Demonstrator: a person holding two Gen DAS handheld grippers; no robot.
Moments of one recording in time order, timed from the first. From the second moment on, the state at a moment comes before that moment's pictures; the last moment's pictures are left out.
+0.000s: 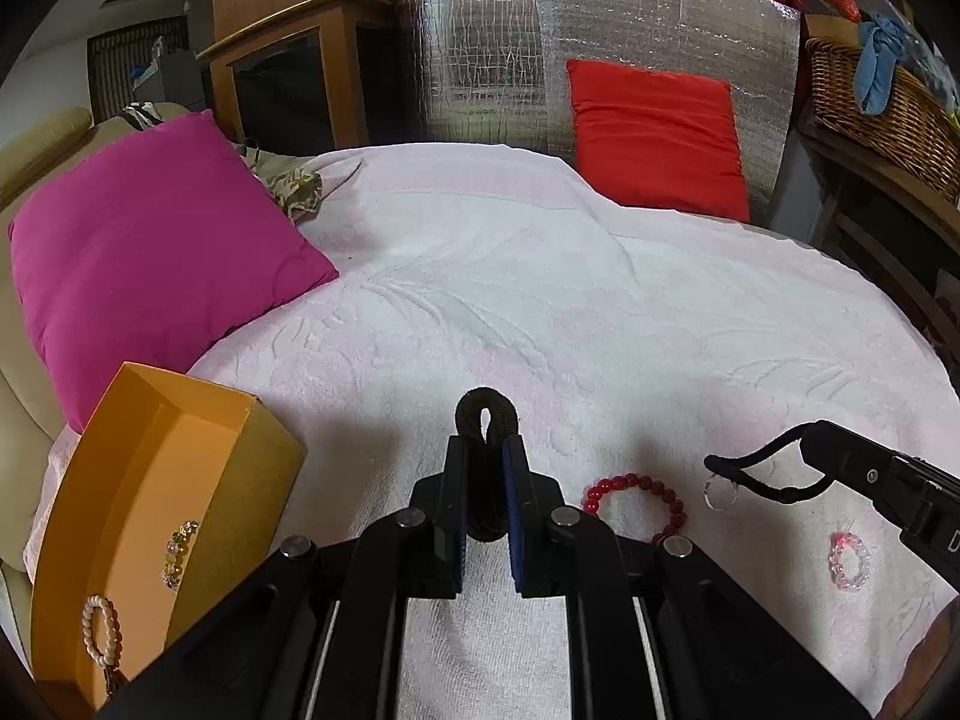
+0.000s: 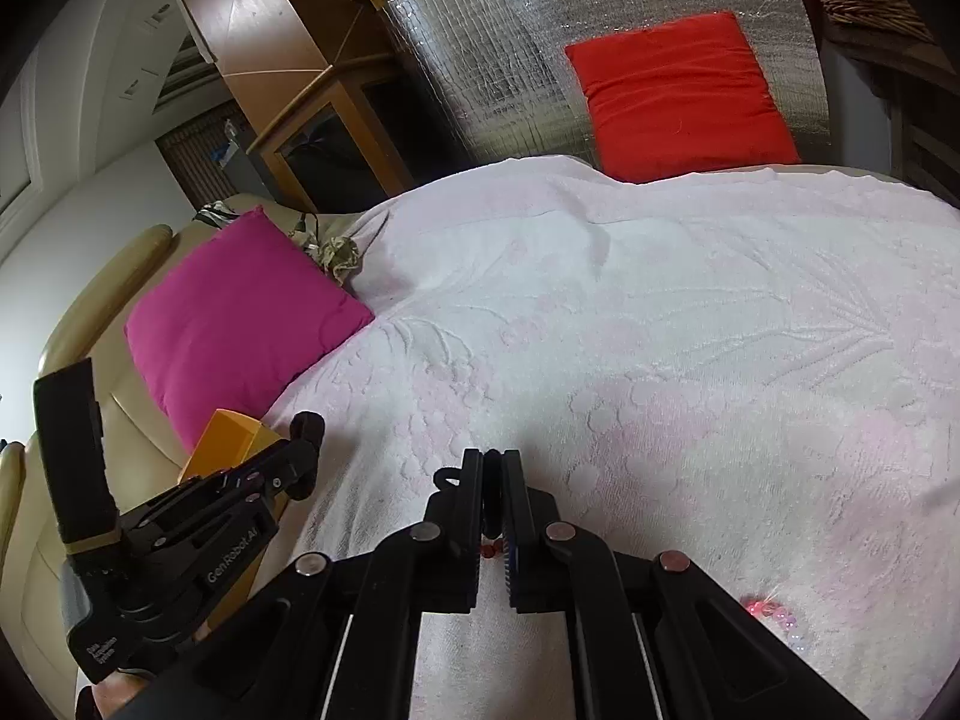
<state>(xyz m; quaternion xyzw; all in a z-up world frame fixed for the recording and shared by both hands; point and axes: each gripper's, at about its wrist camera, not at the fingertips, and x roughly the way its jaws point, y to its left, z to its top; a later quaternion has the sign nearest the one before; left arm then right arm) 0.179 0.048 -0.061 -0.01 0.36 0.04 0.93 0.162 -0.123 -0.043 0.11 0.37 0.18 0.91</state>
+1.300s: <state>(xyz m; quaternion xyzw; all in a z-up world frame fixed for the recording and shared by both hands) 0.106 0.066 -0.032 -0.02 0.34 0.07 0.94 0.138 -0.109 -0.037 0.13 0.35 0.20 0.91</state>
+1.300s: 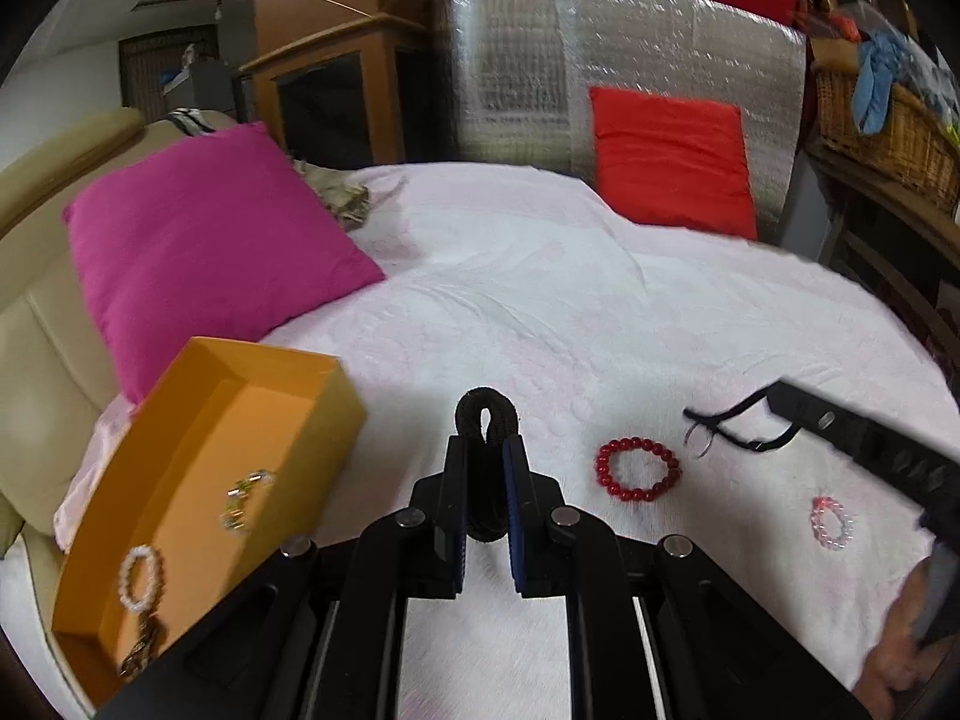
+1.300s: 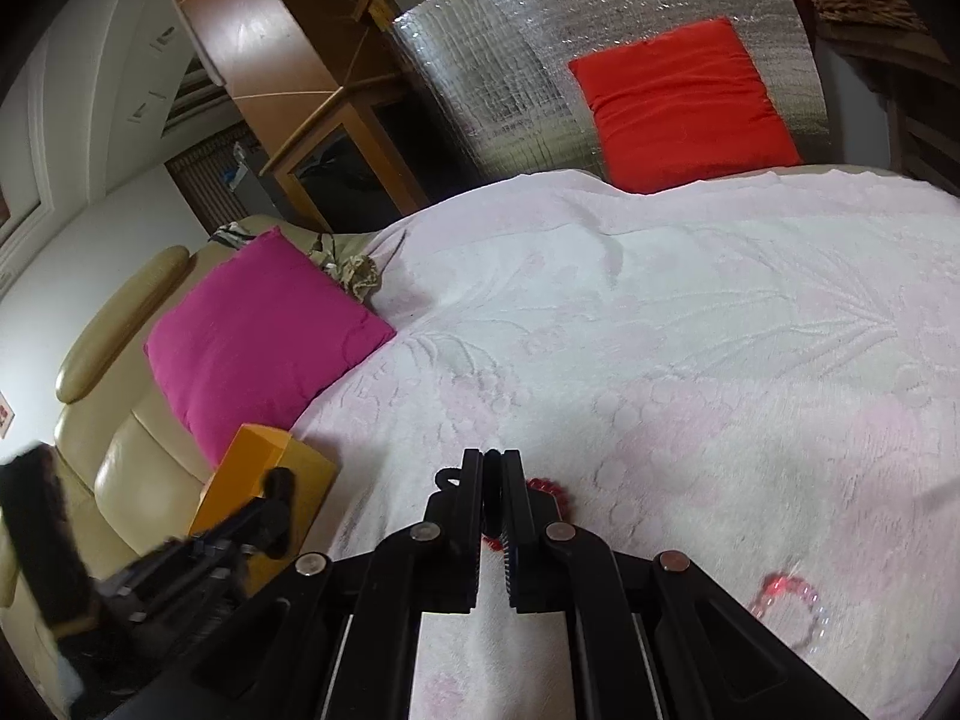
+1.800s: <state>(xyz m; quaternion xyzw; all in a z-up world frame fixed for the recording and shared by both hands) 0.003 0.244 0.043 -0.08 0.29 0.17 0.94 0.095 0.073 -0.008 0.05 0.36 0.35 0.87</state>
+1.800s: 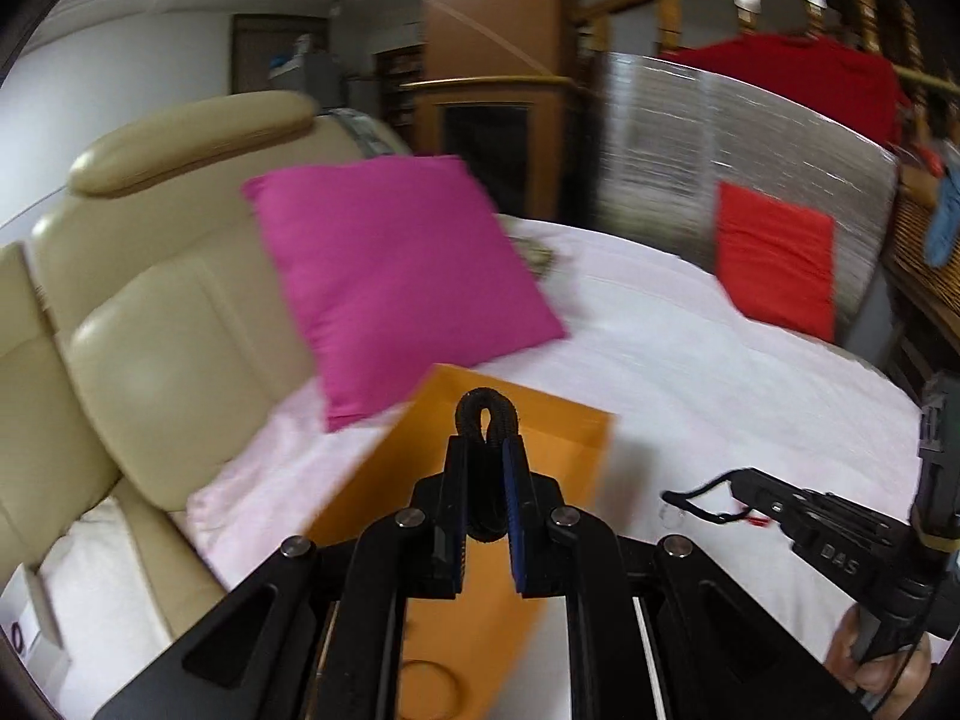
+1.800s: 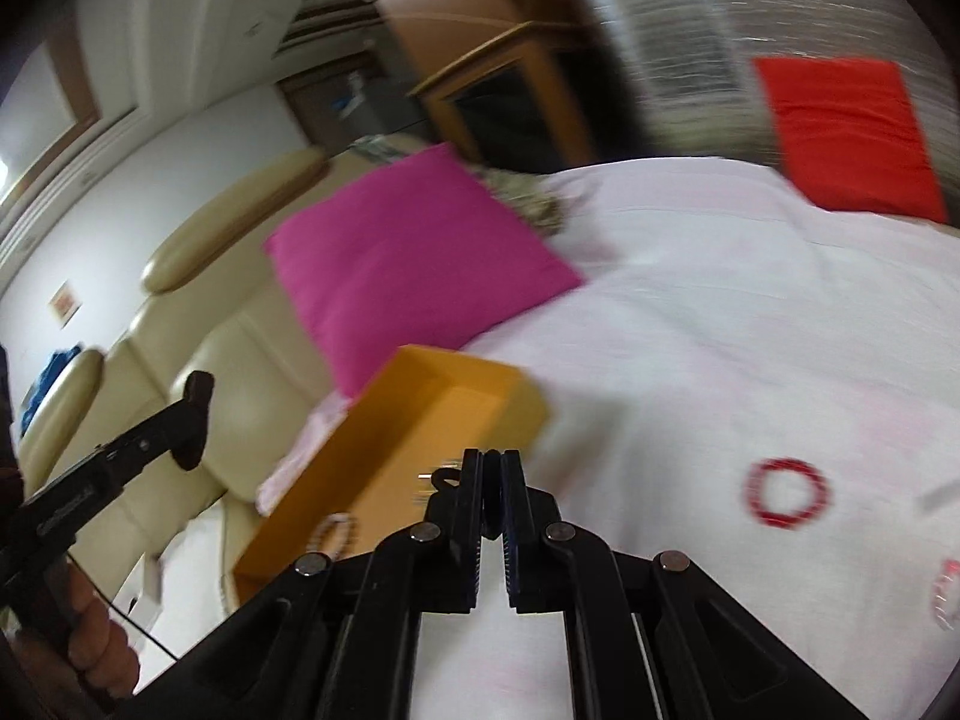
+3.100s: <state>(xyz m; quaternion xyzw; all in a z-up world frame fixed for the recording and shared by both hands) 0.109 0.344 -0.092 -0.05 0.50 0.08 0.86 0.087 0.189 -0.072 -0.09 0.43 0.32 0.84</state>
